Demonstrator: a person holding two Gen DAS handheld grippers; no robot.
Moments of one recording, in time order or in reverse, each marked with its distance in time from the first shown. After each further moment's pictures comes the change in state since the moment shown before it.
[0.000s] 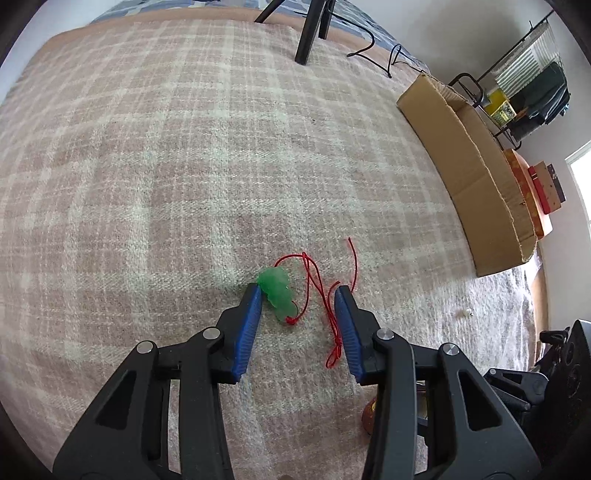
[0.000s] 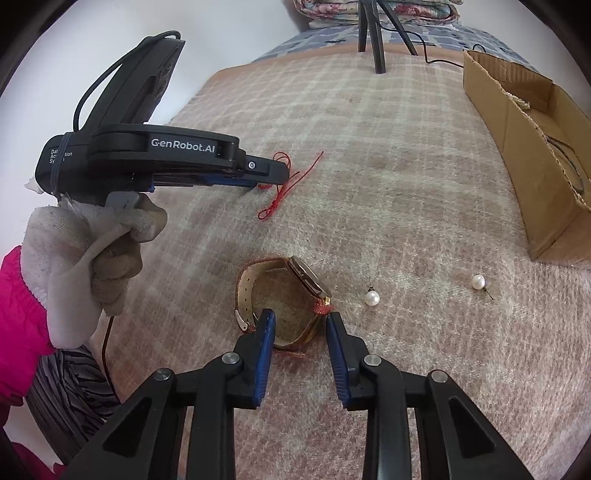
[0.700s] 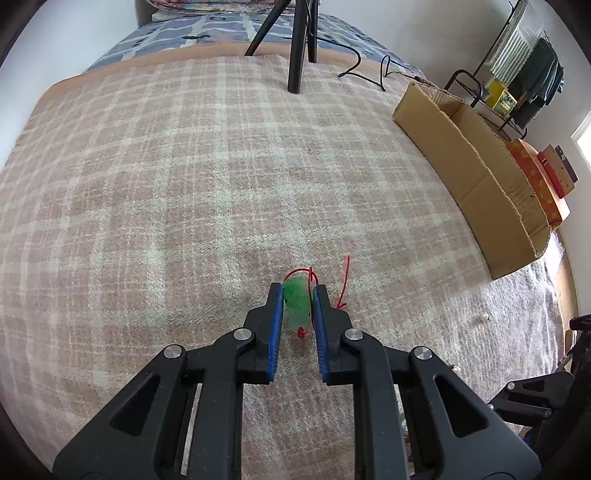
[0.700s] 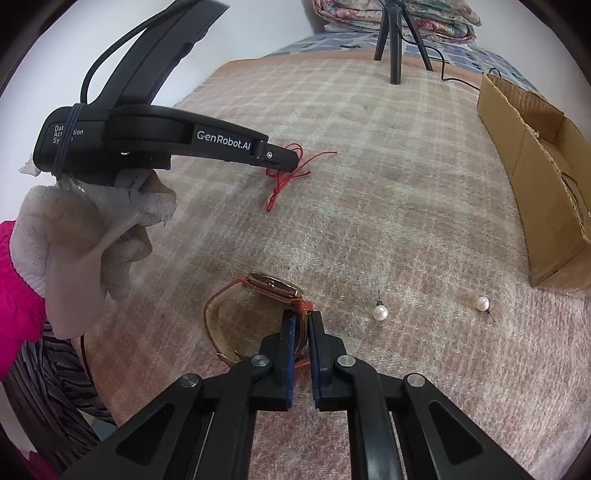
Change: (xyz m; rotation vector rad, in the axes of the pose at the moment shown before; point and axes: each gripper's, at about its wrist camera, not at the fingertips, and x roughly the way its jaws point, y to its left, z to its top) left arm -0.010 -0.013 0.006 0.092 -0.100 0.080; right arm 0.004 0.015 0.001 -0.100 -0.015 -0.067
